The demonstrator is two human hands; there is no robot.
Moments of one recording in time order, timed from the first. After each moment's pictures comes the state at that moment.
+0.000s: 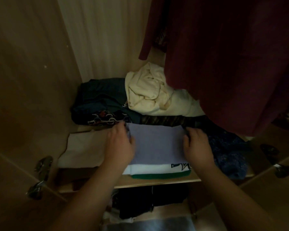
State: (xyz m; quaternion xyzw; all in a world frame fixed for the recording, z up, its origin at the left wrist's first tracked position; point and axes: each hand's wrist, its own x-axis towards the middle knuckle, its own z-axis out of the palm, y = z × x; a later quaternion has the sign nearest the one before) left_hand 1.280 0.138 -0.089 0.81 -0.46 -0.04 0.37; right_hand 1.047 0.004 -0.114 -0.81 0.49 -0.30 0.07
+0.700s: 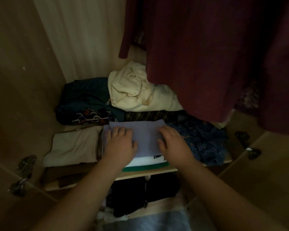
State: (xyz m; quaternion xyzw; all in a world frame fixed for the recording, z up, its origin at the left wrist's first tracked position) left_hand 1.232 0.128 -0.093 0.80 -0.60 0.01 0.09; right_hand 1.029 0.035 -0.102 -0.88 0.40 -0.20 0.13
